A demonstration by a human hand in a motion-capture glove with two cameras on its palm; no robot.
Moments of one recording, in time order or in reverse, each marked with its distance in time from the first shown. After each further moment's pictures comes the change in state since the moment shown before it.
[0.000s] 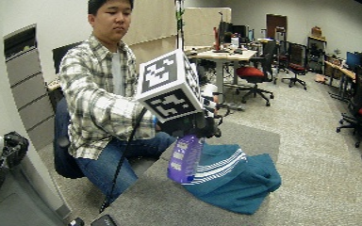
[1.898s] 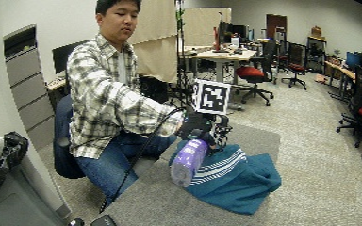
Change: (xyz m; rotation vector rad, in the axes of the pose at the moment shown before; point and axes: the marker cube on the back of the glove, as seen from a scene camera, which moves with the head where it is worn) arm -0.016 0.012 0.118 -0.532 0.737 -0.144
